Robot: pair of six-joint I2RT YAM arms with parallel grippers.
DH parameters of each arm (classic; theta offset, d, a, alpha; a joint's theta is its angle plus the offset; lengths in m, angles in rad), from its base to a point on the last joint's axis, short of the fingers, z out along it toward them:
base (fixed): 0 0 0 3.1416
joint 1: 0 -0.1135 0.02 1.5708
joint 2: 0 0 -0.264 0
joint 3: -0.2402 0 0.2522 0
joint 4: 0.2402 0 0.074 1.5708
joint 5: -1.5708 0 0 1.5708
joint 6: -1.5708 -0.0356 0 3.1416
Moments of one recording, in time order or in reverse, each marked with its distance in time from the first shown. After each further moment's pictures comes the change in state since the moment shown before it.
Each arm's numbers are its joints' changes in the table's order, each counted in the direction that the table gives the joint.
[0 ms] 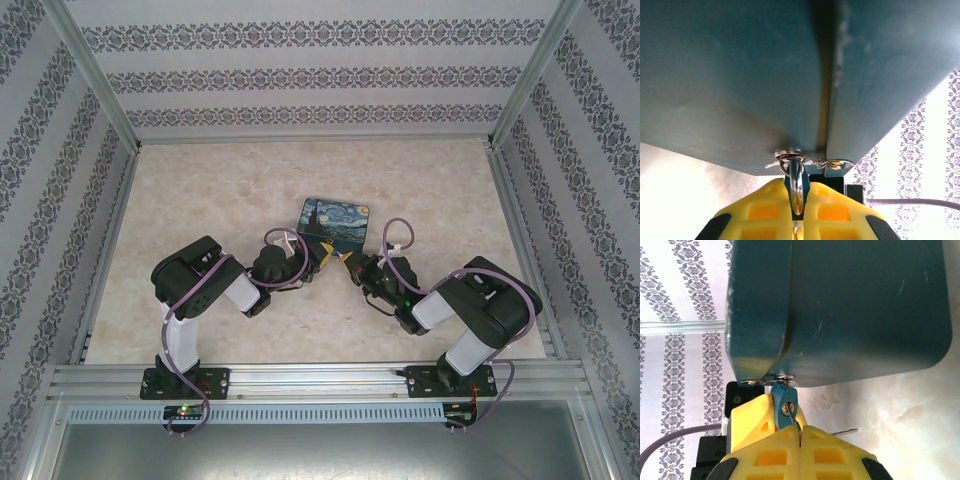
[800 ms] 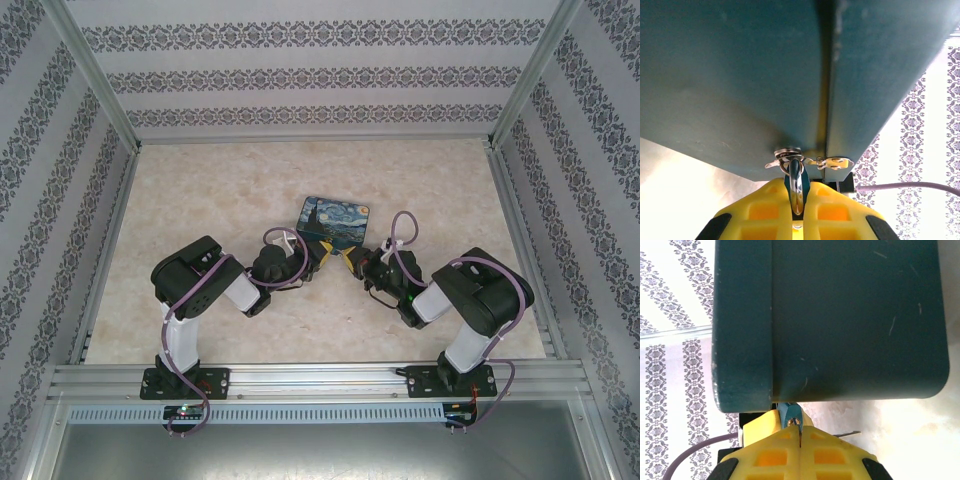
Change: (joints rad) left arm 0.000 0.000 -0.001 0.000 0.020 -0.005; right arm 0.085 0.067 -0.028 -0.071 0.134 -0.087
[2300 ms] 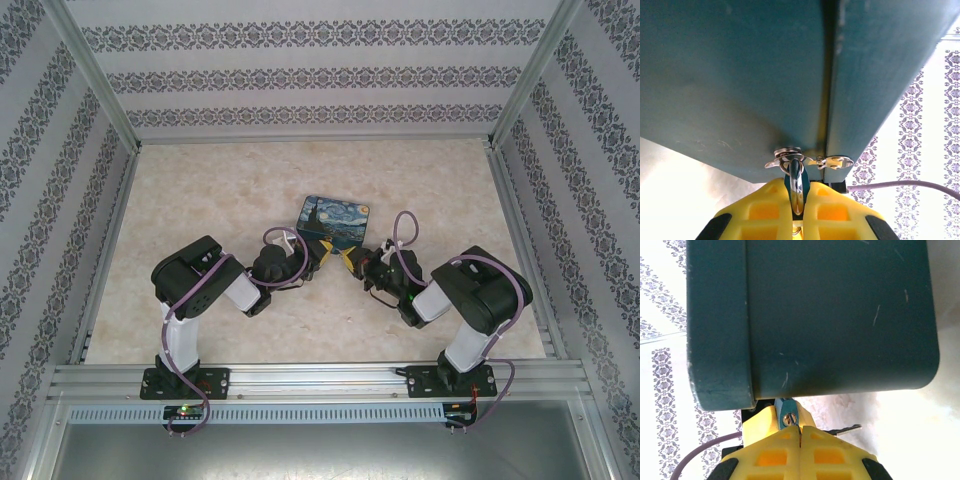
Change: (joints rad) left arm 0.001 0.002 -0.004 -0.003 0.013 0.005; right arm 0.022 0.014 0.000 -0.012 0.036 -0.051
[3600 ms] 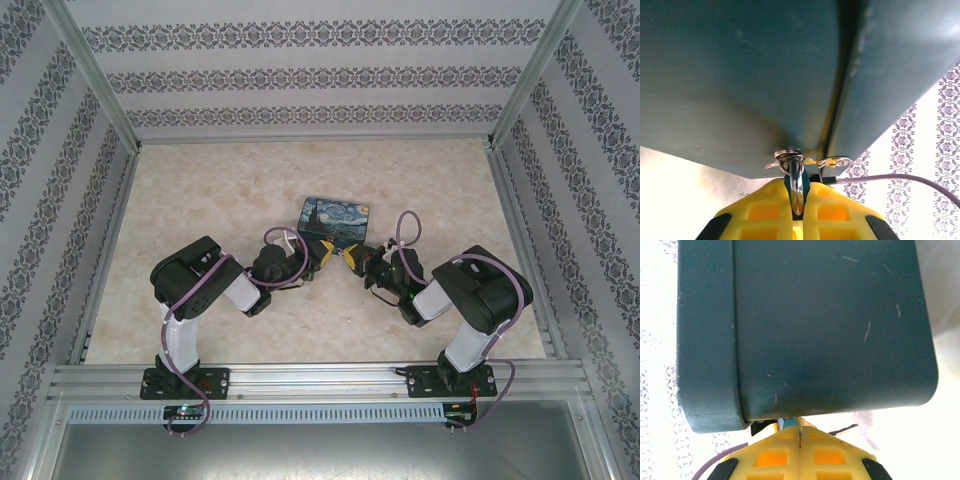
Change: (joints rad) left arm 0.002 -0.011 0.000 -0.004 -0.018 0.039; right arm 0.010 0.001 -0.007 -0.004 -0.003 -0.072
